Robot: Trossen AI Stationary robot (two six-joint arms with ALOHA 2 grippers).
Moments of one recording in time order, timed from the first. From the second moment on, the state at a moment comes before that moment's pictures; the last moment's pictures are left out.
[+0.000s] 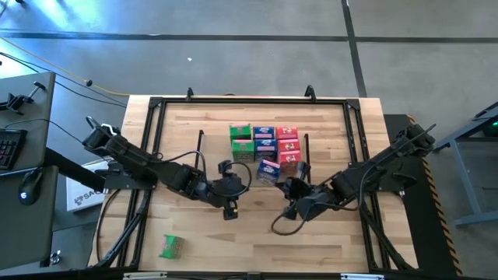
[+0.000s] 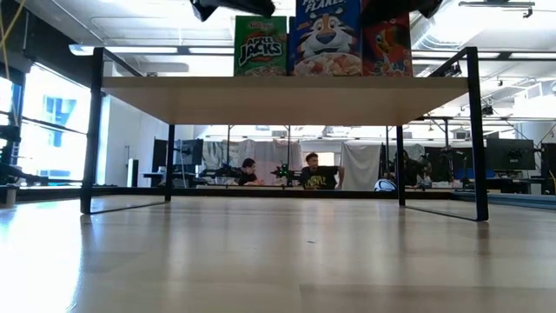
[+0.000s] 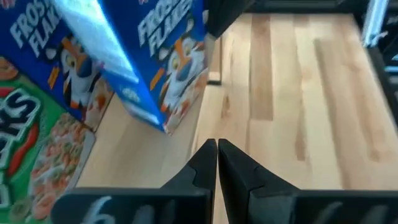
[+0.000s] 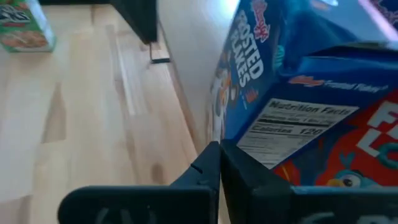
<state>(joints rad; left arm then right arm) -0.42 1.56 1.22 -0.37 -0.51 -0.29 0.55 1.48 1.16 -0.55 0.73 0.52</state>
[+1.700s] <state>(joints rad) -0.39 1.56 1.22 -0.23 -0.46 -0.21 0.55 1.48 1.26 -0.62 0.73 0.42</state>
